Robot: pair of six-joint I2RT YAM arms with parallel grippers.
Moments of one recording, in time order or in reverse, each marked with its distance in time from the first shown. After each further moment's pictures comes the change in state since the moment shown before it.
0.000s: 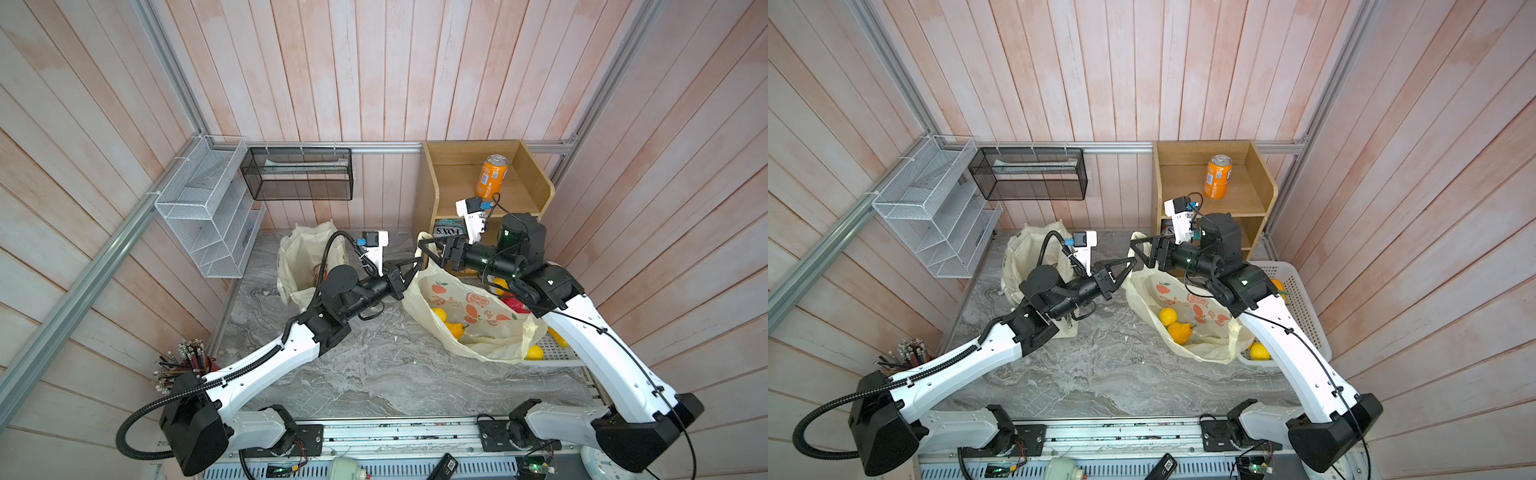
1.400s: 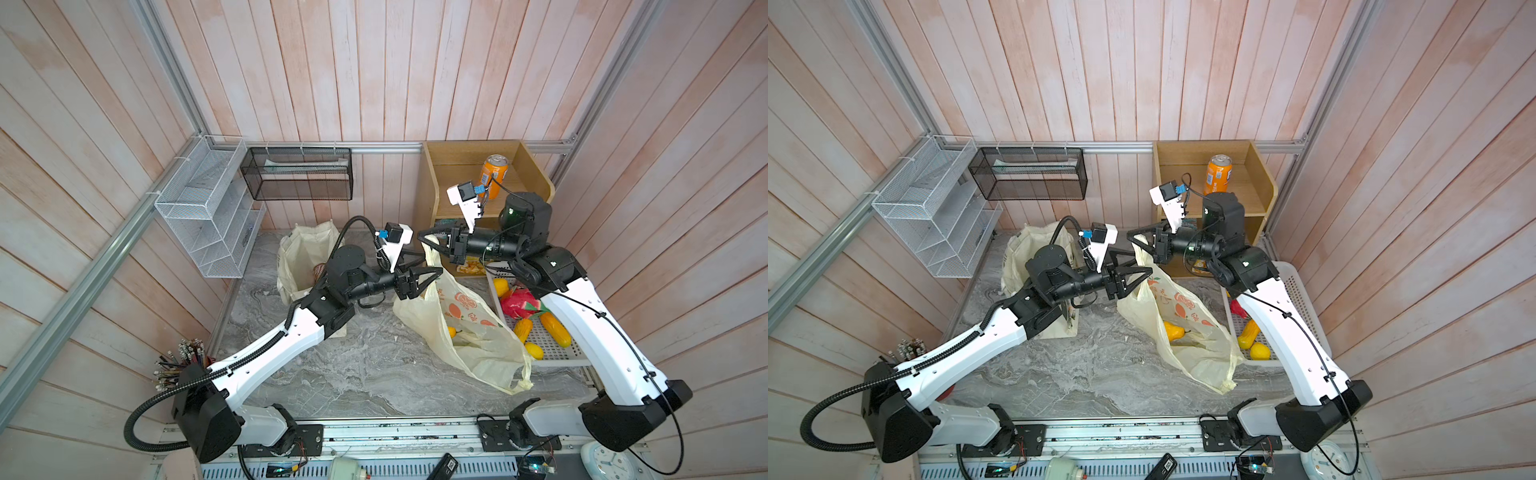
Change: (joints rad) left arm 0.040 0.108 0.183 -0.158 0.299 0.357; right arm -0.044 0.092 0.186 -0.034 -0.341 -0.178
